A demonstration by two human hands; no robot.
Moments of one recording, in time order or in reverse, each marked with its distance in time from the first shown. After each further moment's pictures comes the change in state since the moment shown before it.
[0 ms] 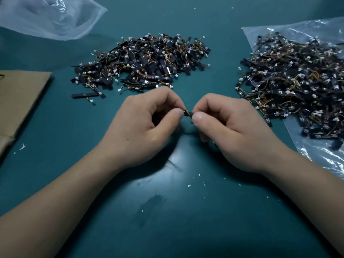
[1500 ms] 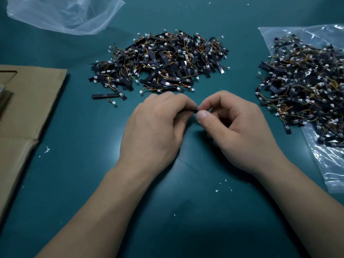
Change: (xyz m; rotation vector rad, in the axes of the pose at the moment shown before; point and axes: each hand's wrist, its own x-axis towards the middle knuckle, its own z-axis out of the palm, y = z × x) left_hand -0.004 -0.017 -0.007 0.298 0.163 -0.043; right_hand 0.019 -0.013 0.034 0.010 0.152 0.095
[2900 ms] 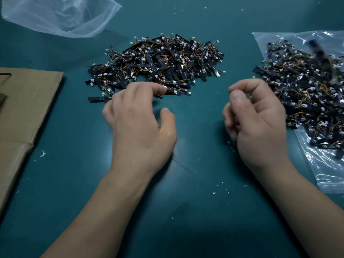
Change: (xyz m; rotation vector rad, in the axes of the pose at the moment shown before) left_hand -0.001 0.009 -0.013 0.034 0.162 -0.284; right_hand 0.001 -0.002 -0.006 0.479 0.245 0.015
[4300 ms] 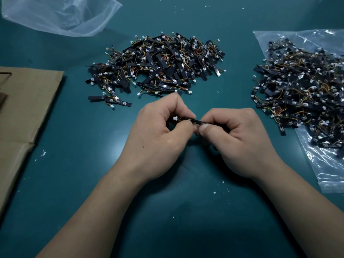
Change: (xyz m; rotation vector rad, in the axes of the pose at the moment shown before) left_hand -0.002 0.006 -0.001 -0.571 -0.362 0.039; right_hand -0.005 -0.003 0.003 -0.457 -0.312 -0.033
